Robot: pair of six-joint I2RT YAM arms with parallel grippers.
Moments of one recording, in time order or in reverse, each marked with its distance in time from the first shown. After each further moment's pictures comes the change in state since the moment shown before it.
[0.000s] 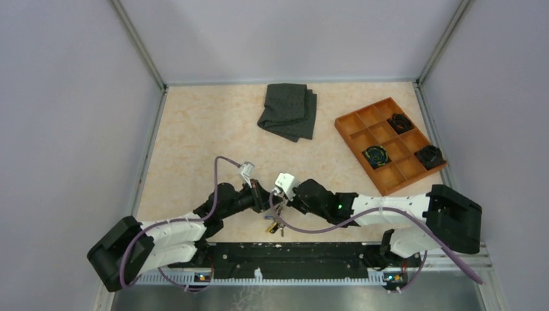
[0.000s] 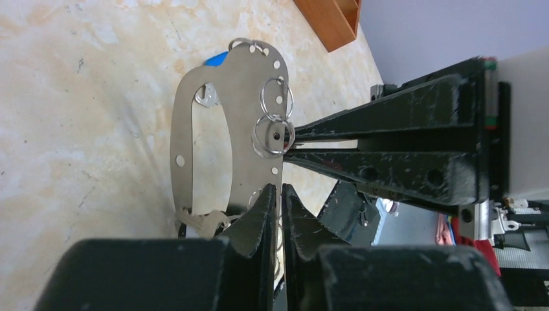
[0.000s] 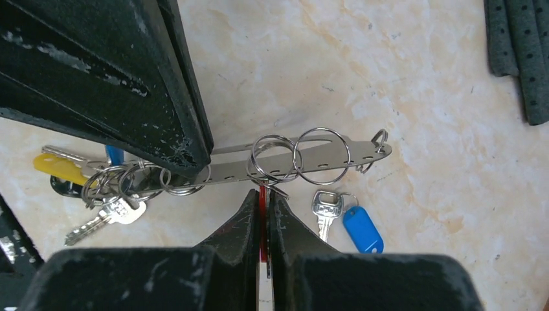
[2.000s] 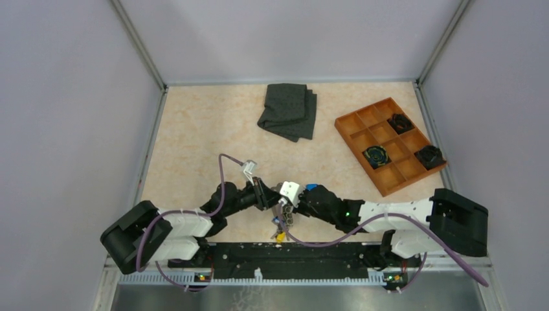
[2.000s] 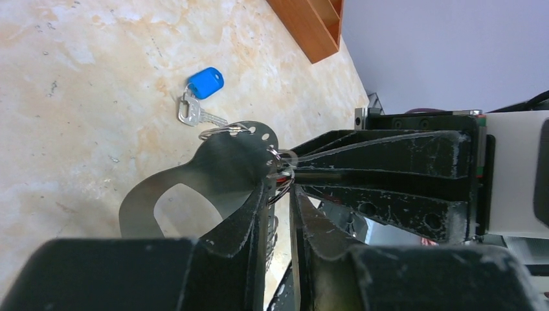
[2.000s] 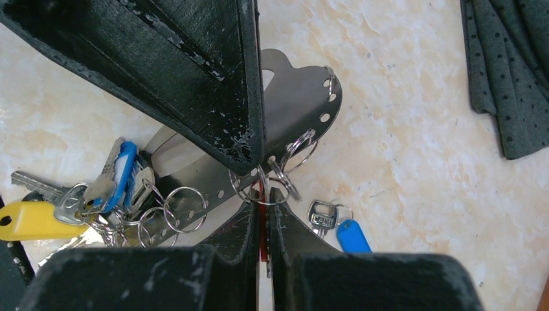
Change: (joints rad) left arm -0.009 0.190 0.011 0.234 0.011 -0.040; right arm 0.014 -0.059 -0.163 0.242 -0.028 -0.137
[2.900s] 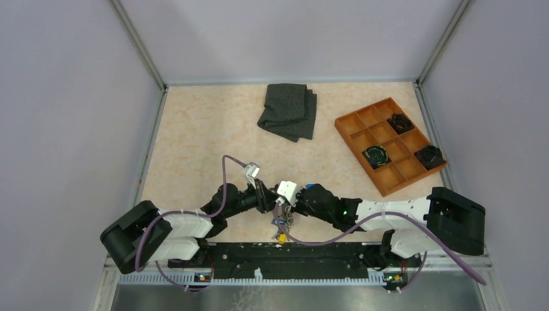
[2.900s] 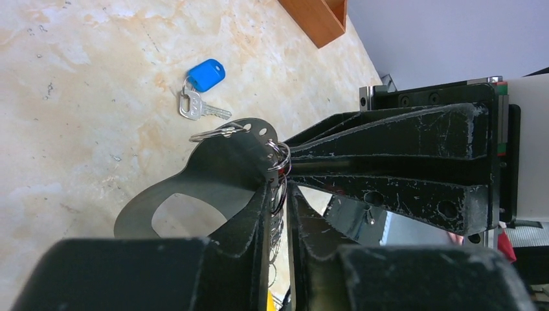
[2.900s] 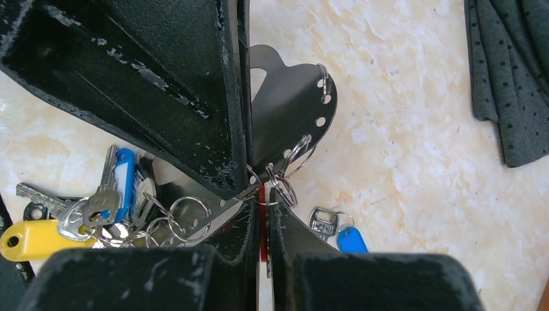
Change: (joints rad) left arm -0.025 0.002 -0.007 0.004 0.011 0.082; right arm 0.002 0.028 0.033 -0.023 -0.006 -0.007
